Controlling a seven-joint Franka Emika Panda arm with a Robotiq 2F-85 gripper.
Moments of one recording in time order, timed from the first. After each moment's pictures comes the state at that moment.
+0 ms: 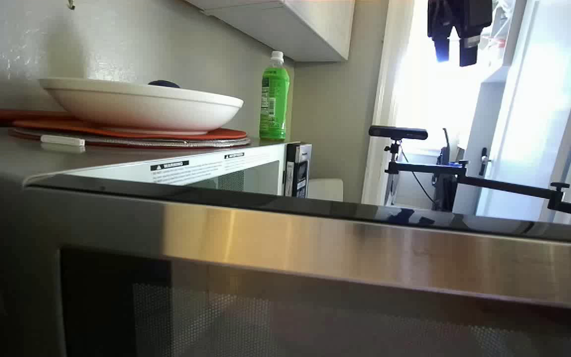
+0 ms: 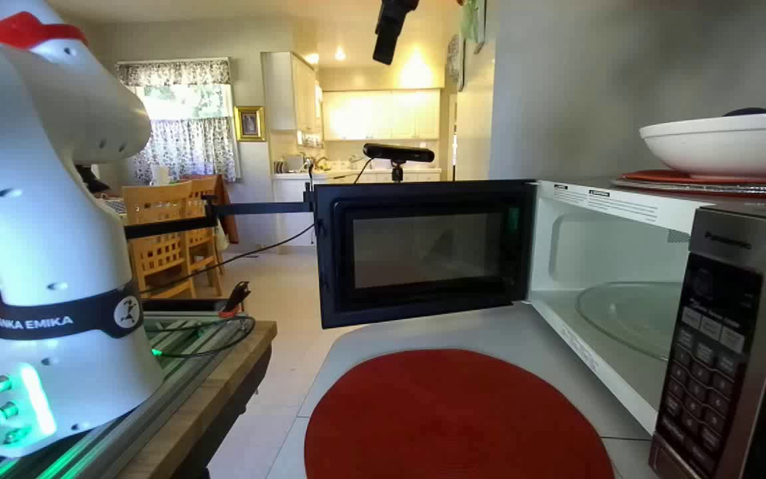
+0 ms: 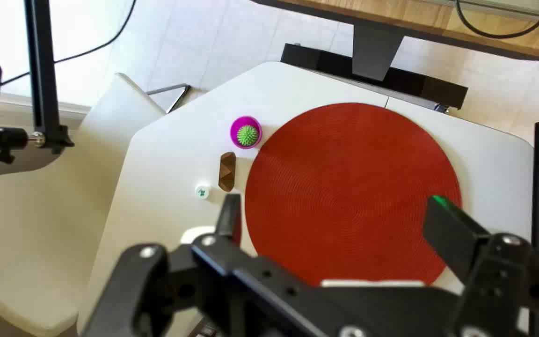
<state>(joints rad) 0.01 -0.40 0.13 -2.14 -0.23 1.49 -0.09</state>
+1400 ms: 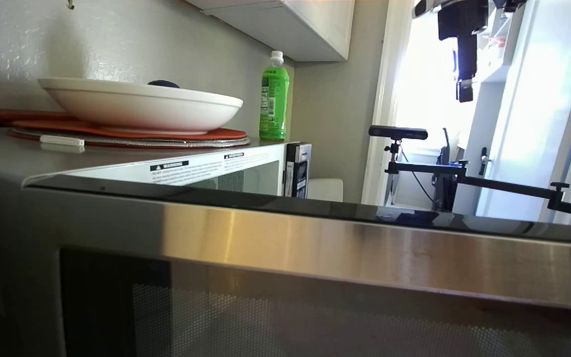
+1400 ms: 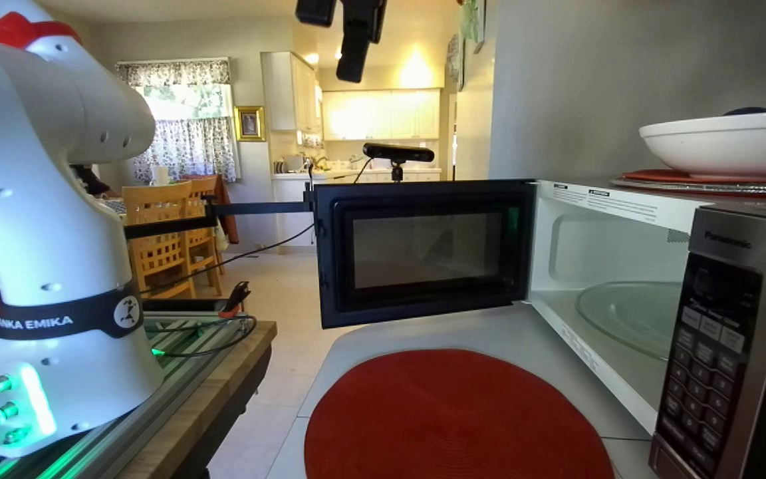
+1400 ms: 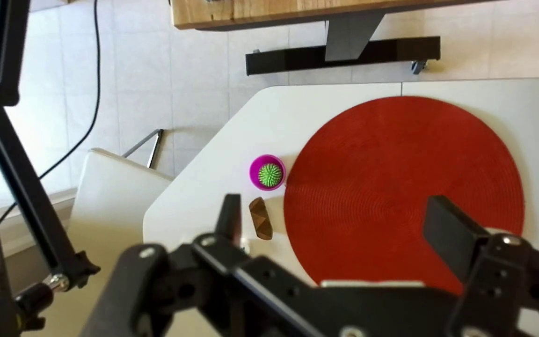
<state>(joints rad) -0.08 -0.53 -0.09 -2.35 -0.20 1.63 0.00</state>
